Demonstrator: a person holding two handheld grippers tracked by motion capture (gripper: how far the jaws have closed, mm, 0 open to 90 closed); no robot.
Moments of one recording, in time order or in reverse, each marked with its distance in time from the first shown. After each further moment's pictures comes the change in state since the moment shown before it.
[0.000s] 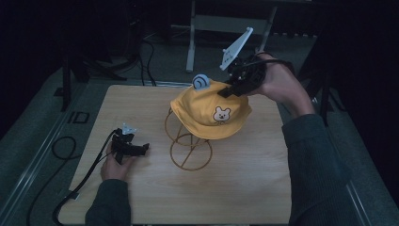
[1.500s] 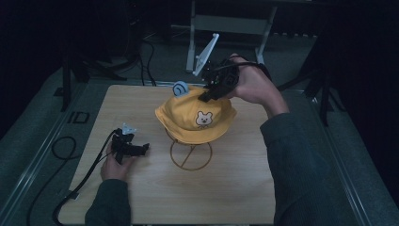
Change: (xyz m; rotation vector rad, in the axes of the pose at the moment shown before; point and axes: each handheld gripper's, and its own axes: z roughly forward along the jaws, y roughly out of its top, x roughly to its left) left arm 0.000 0.000 0.000 0.000 0.000 0.000; right arm 0.007 0.039 0.040 0.052 0.050 -0.034
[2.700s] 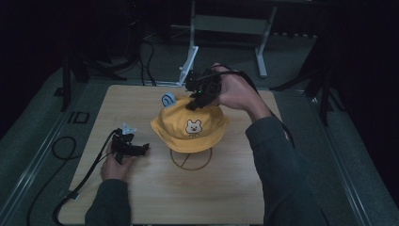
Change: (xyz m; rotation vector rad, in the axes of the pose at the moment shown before) left arm 0.000 0.000 0.000 0.000 -0.001 0.000; right arm 0.008 0.019 0.039 0.033 0.041 -0.024
